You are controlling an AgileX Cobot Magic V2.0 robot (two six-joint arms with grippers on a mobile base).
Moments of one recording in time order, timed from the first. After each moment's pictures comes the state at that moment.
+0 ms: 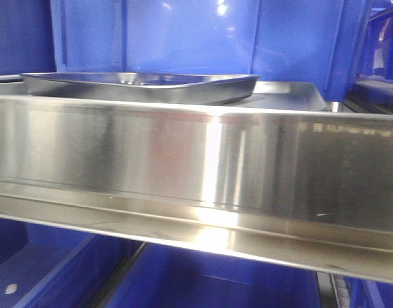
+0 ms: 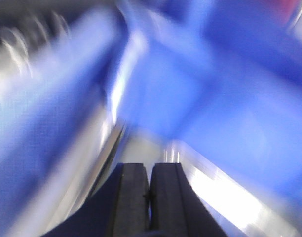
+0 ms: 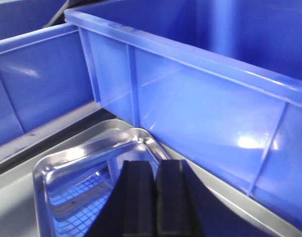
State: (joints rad) left arm -0.38 0.99 -1.13 0.44 0.60 -0.83; right arm 0.72 1.24 -1.06 -0.79 0.34 1.02
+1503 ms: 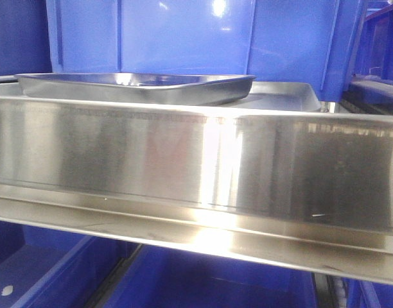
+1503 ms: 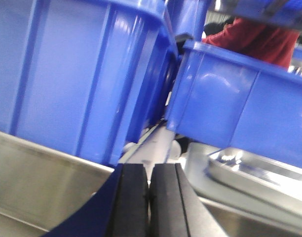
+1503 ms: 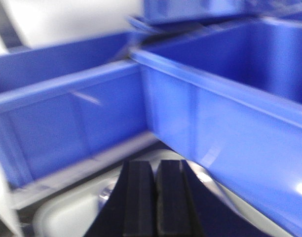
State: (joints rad) left arm -0.02 0.01 0.00 0.41 -0.03 -0.60; right arm 0.72 1.24 -1.06 -0.79 0.07 1.02
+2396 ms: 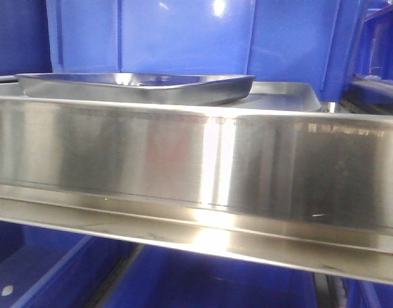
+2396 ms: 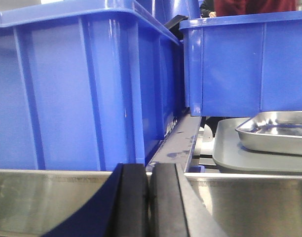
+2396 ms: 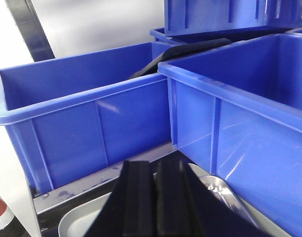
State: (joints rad) left arm -0.02 0.01 0.00 0.10 -0.02 0.05; right arm 0.72 1.24 -1.06 -0.79 0.03 1.02
